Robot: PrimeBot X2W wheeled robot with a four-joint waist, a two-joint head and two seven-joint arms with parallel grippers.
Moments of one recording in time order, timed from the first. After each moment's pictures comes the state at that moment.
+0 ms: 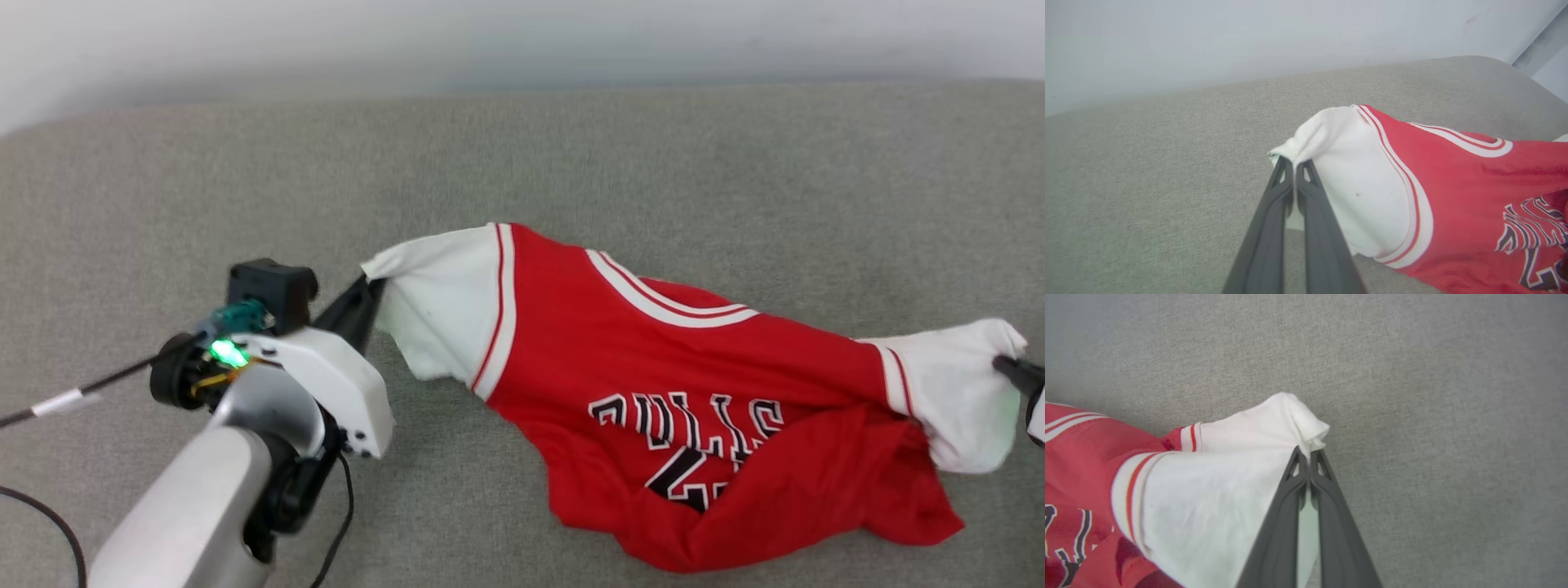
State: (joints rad) left arm -0.40 0.46 -0.50 -0.03 -0.60 0.18 0.25; right arm -0.33 -0.41 -0.20 0.29 0.56 0.13 0.81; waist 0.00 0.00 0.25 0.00
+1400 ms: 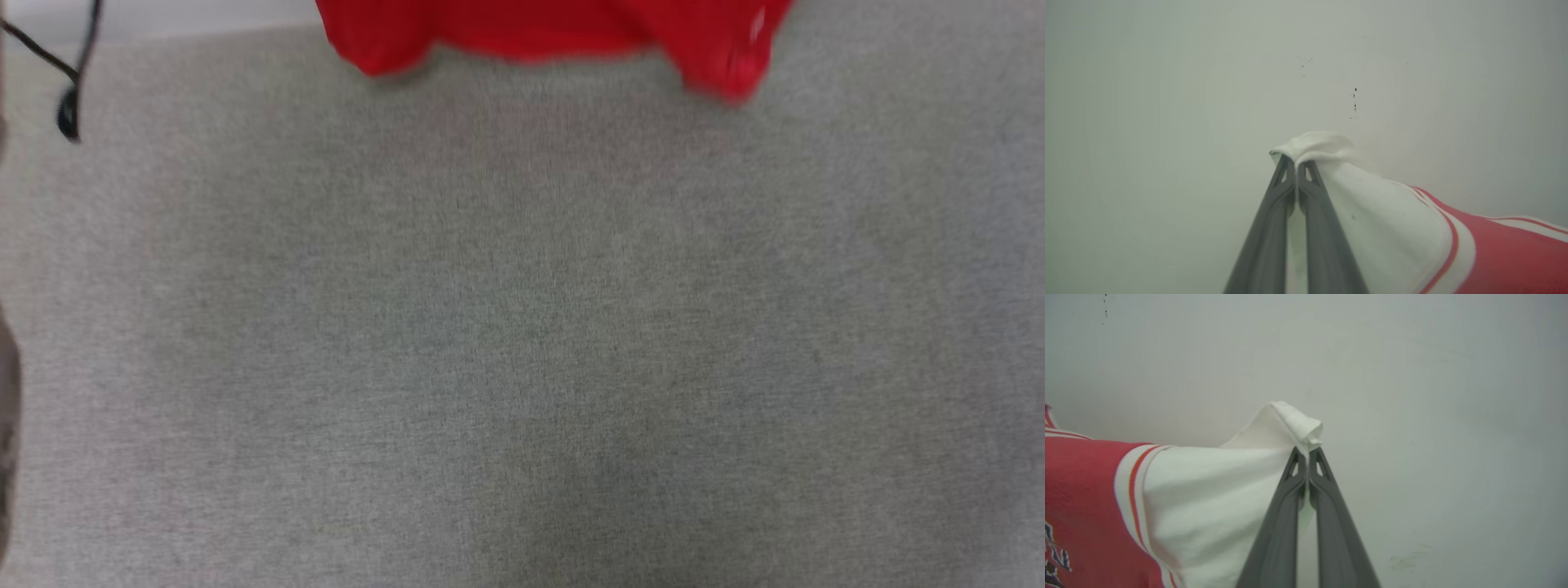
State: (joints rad) left arm -1.51 0.39 -0.34 0.76 -0.55 0.03 -0.20; right arm -1.33 -0.44 0.12 0.50 0.29 0.13 0.17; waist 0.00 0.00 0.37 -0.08
